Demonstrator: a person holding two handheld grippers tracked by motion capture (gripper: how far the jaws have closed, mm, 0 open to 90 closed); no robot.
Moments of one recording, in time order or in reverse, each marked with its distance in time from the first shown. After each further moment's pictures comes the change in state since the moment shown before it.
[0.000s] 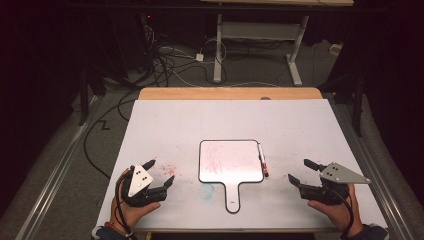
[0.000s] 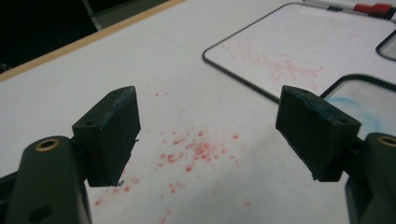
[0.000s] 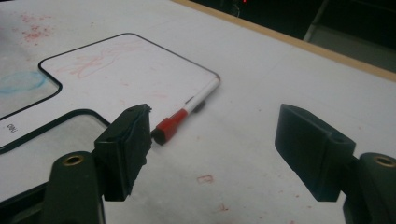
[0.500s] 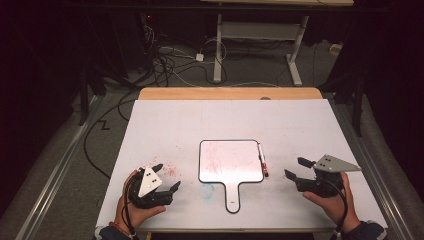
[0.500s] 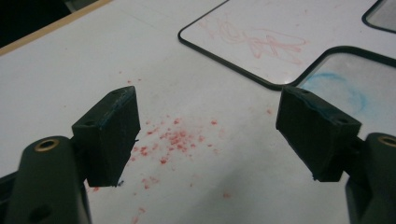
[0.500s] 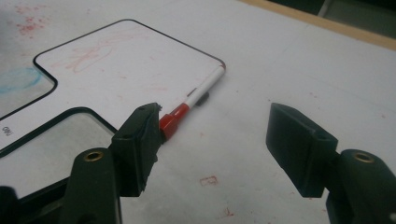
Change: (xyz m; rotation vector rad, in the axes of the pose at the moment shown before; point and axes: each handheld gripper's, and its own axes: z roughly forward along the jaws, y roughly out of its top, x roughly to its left) left arm -0.013 -0.003 0.013 0.084 -0.048 0.068; right arm -0.008 0.010 0.018 0.094 0.037 0.048
